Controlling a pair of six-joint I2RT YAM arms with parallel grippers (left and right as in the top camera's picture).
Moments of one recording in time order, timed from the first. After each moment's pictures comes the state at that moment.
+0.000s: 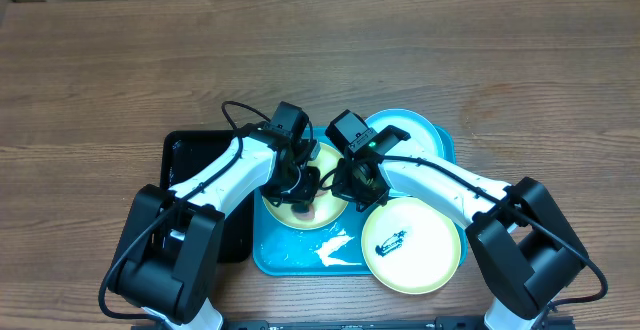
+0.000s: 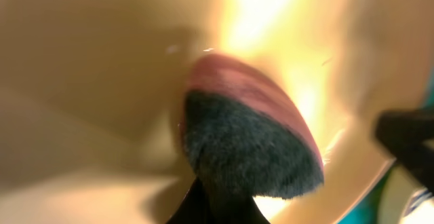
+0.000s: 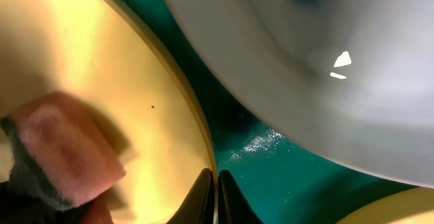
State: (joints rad) left arm -0.41 1.80 1.04 -0.78 0.29 -0.21; right arm 0.69 1.87 1.20 -0.78 -0.15 0.94
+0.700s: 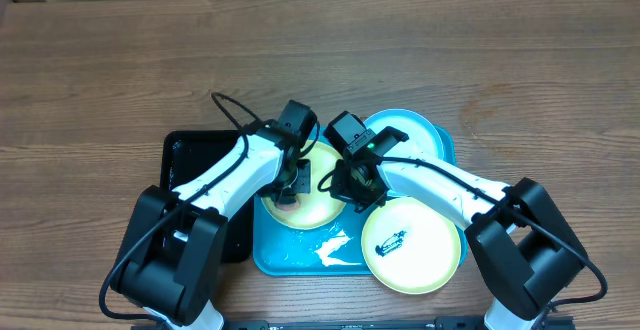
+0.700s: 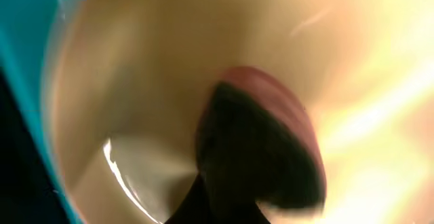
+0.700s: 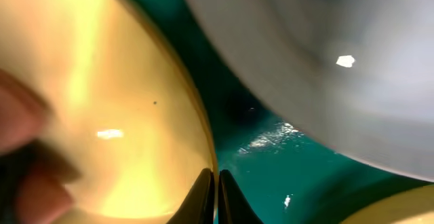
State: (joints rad) left arm -0.45 1.80 1.10 -0.83 -0.03 -0.45; right arm 0.69 1.87 1.20 -0.78 -0.17 0.93
